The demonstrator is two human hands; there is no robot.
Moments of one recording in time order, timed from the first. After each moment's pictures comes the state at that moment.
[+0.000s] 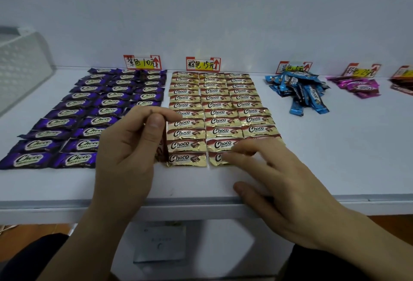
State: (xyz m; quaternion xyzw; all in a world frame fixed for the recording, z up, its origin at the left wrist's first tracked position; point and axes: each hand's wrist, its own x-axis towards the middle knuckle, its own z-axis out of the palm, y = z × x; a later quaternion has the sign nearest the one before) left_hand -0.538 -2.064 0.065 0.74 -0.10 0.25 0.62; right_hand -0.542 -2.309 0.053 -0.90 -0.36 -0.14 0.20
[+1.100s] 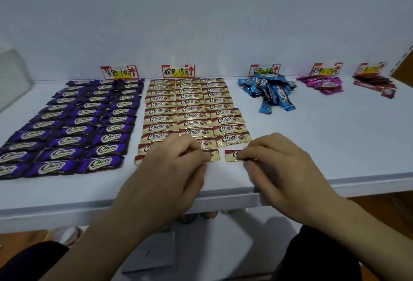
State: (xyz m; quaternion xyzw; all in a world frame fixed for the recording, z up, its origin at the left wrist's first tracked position) left_hand -0.538 -2.111 0.051 0.92 -0.29 0.16 0.20; right_hand -0.544 -2.359 0.044 -0.93 -0.25 -0.19 0.21
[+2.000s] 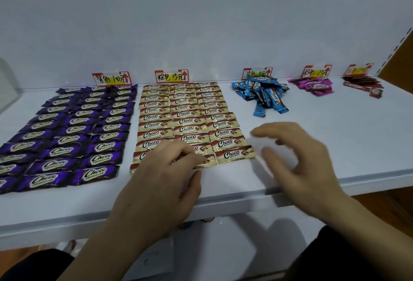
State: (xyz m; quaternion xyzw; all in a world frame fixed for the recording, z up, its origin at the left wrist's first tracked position) left_hand -0.540 -2.110 0.048 0.92 -0.28 0.19 0.22; right_hand -0.536 -2.374 0.052 -0.88 -0.21 -0.25 0.35
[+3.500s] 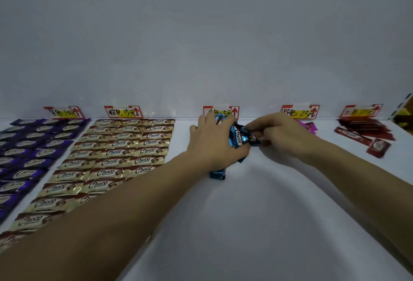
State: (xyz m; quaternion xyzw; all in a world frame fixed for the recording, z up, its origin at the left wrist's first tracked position) left_hand -0.315 -2.358 0.055 0.98 -0.10 0.07 0.15; right_hand -0.312 -2.537 0.092 -0.90 -0.08 0.07 0.42
